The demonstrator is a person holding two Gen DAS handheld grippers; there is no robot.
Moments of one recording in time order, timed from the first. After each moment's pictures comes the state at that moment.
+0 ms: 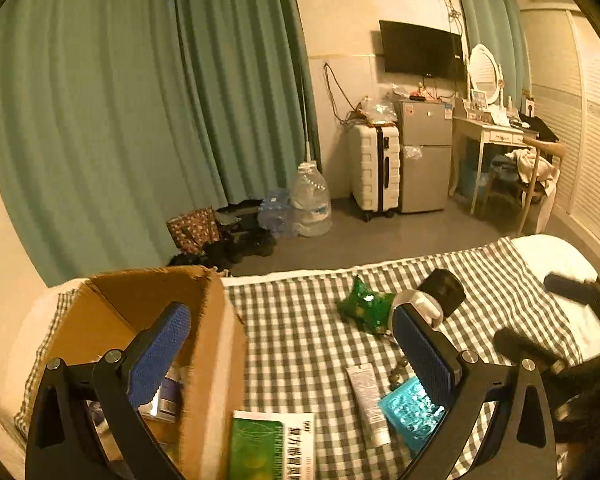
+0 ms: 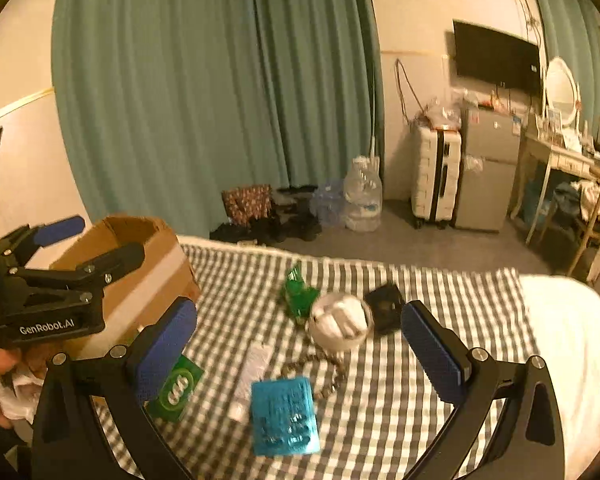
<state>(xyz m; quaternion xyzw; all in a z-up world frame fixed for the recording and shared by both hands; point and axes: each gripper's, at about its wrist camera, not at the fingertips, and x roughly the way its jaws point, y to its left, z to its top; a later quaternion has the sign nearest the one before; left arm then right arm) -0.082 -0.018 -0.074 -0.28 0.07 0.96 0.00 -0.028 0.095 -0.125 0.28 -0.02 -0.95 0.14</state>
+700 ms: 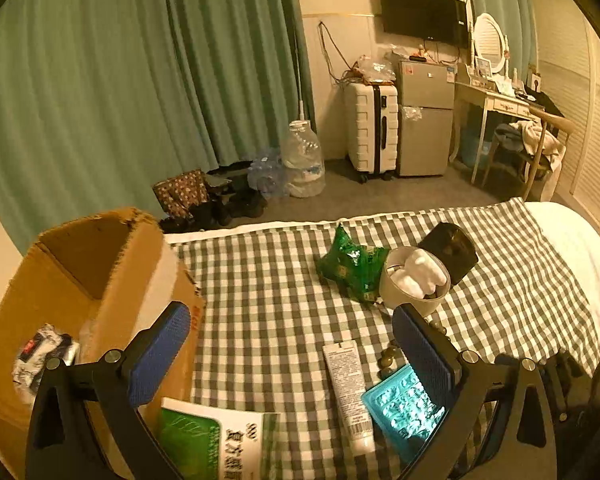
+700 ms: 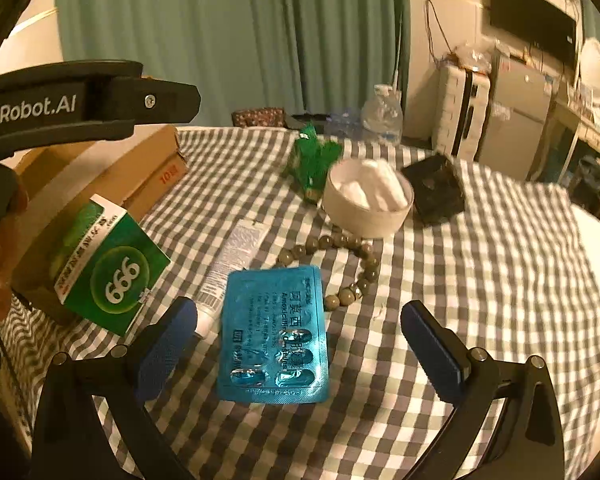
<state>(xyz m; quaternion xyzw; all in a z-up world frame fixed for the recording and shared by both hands) -0.124 0.005 -0.146 -0.34 0.07 0.94 0.01 -0.044 0.077 -0.250 0.39 0.03 -0.91 0.17</state>
